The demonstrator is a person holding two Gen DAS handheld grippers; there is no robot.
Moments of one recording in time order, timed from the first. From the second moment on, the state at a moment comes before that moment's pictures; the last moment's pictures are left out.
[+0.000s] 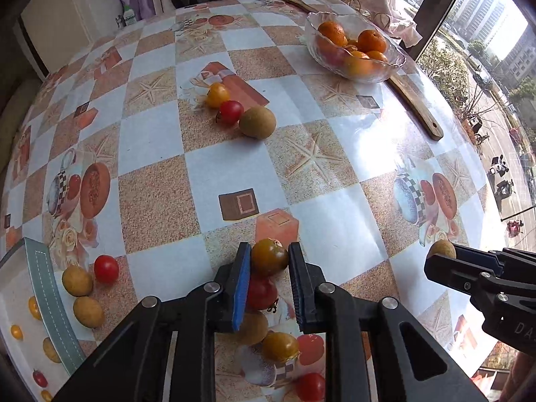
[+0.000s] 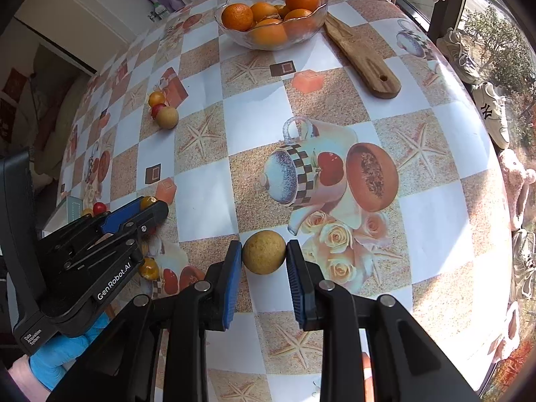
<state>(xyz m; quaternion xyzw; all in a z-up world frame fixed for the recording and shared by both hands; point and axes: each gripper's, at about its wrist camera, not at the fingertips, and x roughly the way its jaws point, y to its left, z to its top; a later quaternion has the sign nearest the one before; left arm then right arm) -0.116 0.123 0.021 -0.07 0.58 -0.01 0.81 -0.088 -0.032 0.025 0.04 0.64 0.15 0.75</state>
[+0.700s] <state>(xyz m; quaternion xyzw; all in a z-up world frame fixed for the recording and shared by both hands) -0.238 0.229 0.086 -0.17 0.52 0.11 0.83 -0.119 0.075 0.052 -0.02 0.63 0.25 0.74</state>
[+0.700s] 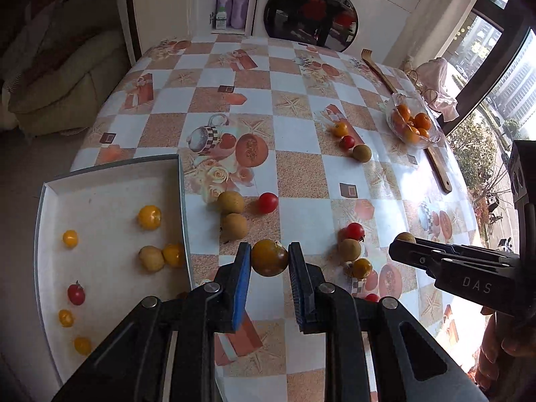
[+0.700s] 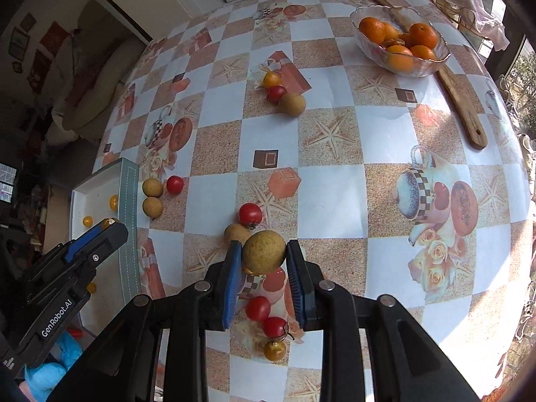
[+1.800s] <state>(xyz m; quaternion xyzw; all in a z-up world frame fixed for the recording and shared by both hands) -0.399 0.327 0.015 -0.24 0.57 0.26 0.75 -0.235 0.318 0.000 -0.21 0.63 0.39 0.64</state>
